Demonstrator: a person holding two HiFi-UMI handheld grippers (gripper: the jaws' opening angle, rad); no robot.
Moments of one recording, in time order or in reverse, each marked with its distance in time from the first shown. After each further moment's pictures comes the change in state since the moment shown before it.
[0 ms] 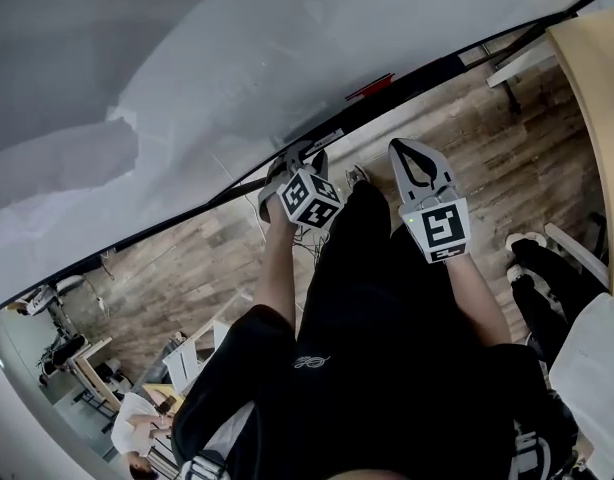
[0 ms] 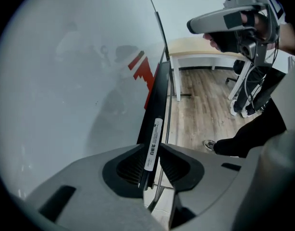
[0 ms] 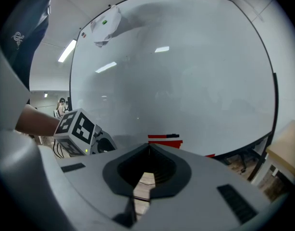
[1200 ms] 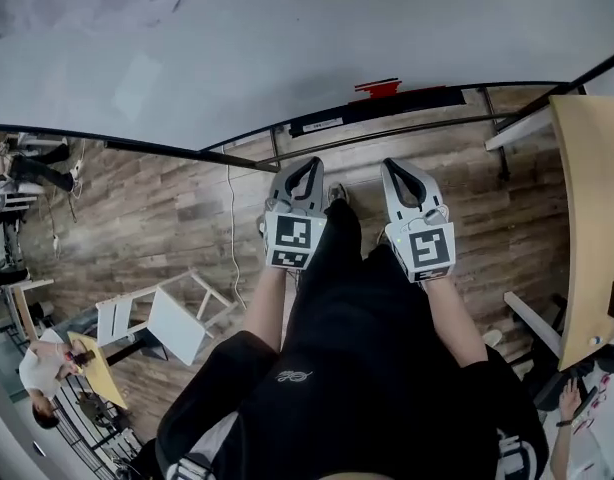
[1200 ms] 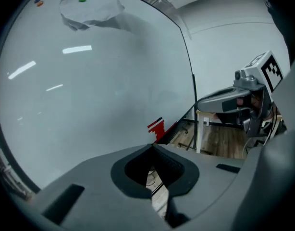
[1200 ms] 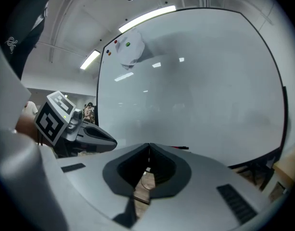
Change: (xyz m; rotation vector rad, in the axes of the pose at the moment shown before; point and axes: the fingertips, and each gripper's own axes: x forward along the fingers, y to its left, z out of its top) left arm -0.166 -0.061 0.043 -0.510 -0.498 0.311; right arm -0.093 0.035 0.021 -0.104 -0.124 0.178
